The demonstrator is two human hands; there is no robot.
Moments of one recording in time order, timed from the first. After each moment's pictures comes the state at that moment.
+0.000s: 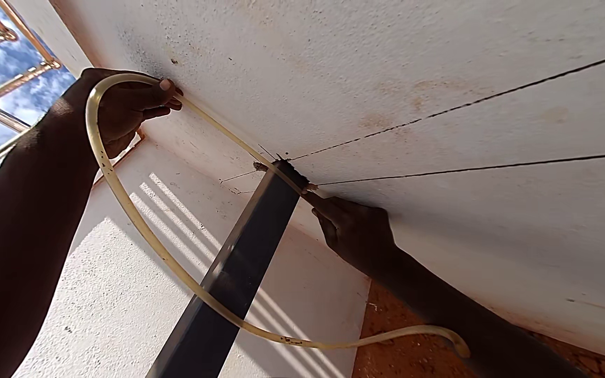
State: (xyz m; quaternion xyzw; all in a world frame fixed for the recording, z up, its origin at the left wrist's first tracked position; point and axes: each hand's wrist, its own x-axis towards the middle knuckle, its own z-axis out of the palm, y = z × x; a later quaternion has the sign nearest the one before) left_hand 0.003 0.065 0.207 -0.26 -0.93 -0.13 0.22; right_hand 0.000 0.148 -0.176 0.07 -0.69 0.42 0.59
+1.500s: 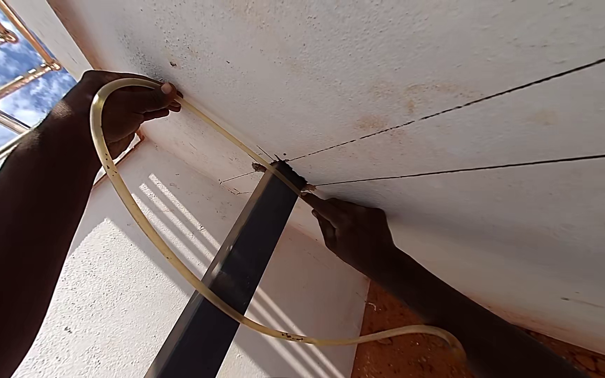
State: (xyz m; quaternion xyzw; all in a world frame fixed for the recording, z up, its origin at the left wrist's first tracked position) left_hand 0.005 0.068 0.204 -0.25 -0.93 -0.12 0.23; right_hand 0.002 0.149 -0.177 0.07 -0.70 0.42 0.57
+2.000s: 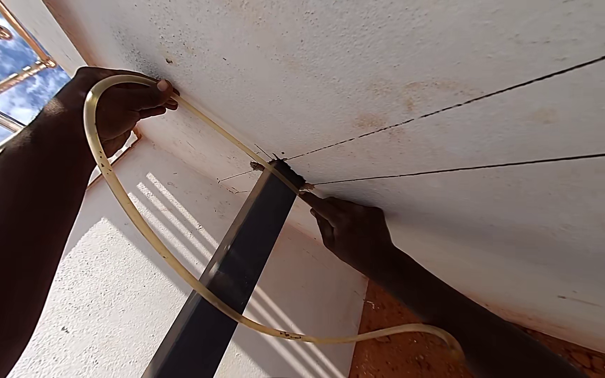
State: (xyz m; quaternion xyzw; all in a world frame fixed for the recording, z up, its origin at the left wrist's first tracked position) left_hand 0.006 0.069 0.204 -0.24 -0.93 -0.12 0.23; right_hand 0.002 0.149 -0.176 0.06 -0.70 0.42 0.58
